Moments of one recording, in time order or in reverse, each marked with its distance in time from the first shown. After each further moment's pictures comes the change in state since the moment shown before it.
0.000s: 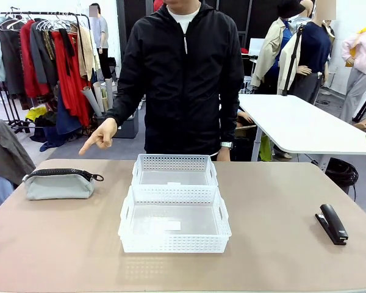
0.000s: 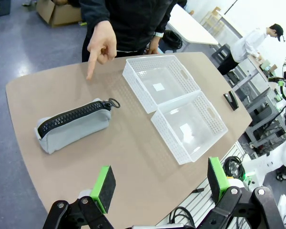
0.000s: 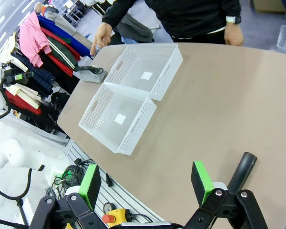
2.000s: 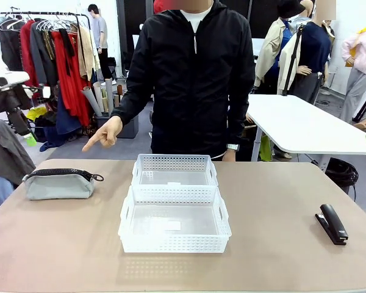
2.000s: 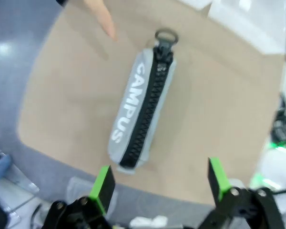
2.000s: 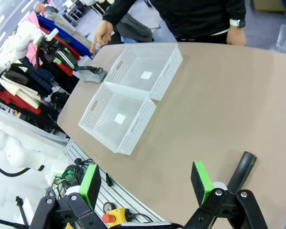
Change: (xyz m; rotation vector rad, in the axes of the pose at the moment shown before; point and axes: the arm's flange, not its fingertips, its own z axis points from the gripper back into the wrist) left arm 0.158 0.124 -0.214 0.024 0.874 -0.621; right arm 0.000 0.000 0.000 -0.002 0.002 0.000
